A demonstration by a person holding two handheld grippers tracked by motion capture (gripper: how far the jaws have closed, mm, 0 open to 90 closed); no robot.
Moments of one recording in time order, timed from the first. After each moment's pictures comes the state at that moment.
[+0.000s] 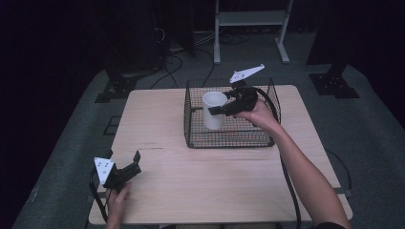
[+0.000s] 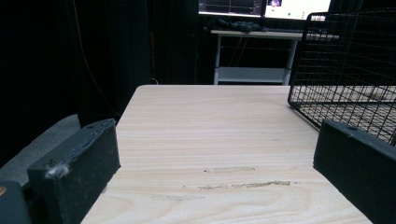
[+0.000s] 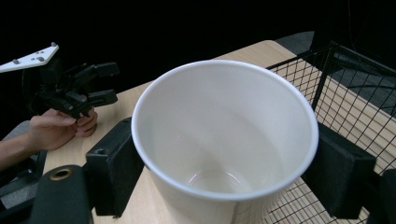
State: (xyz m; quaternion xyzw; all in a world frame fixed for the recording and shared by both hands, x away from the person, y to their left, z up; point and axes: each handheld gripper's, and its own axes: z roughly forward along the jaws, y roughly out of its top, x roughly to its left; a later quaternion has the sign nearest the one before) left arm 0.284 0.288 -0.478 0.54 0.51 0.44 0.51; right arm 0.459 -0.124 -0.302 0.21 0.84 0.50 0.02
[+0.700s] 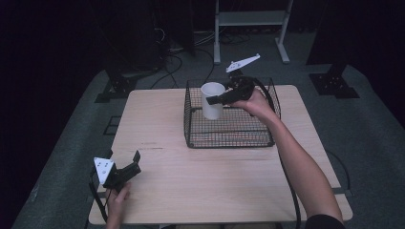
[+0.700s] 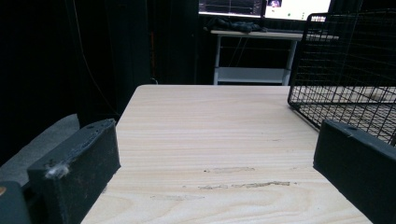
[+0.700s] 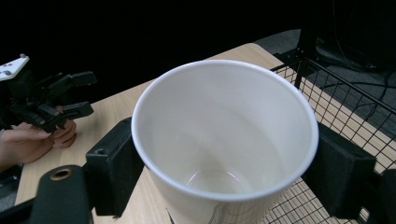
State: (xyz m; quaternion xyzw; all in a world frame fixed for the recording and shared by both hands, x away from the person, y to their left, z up) left arm 0.284 0.288 -0.478 0.54 0.51 0.44 0.51; right arm 0.489 -0.117 -0.293 0.23 0.84 0.49 0.04
